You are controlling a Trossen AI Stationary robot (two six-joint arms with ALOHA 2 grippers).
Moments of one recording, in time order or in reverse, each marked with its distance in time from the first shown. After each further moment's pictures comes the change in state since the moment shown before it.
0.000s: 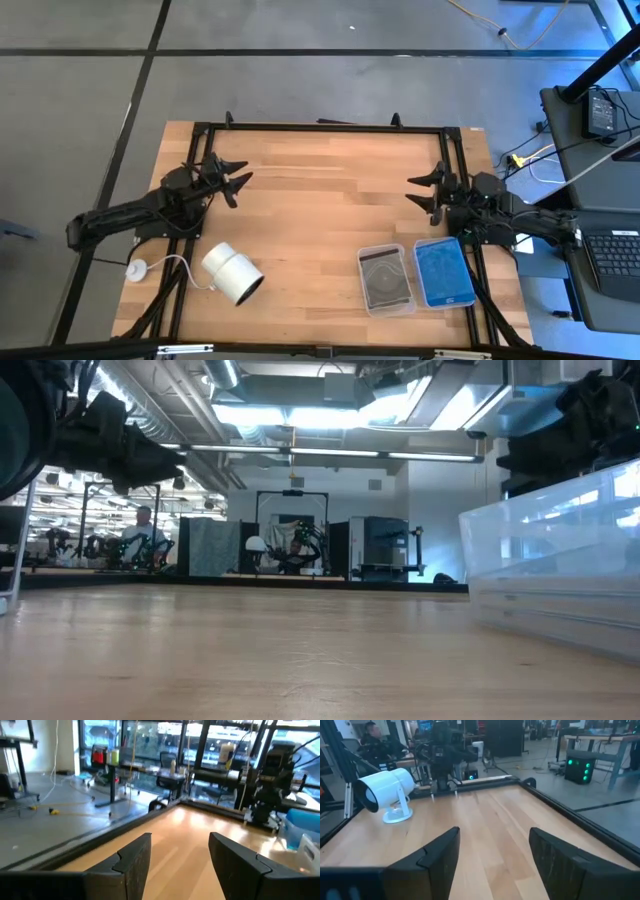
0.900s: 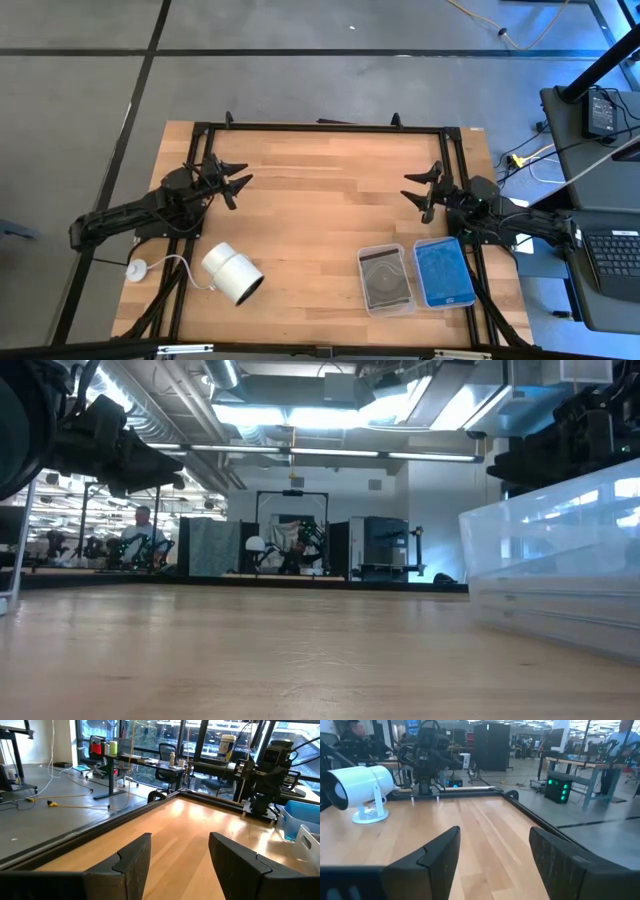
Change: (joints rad) left arm -0.001 -0.068 0.000 -0.118 0.008 -0.011; right arm -0.002 0.001 -0.125 0.208 0.078 -0.108
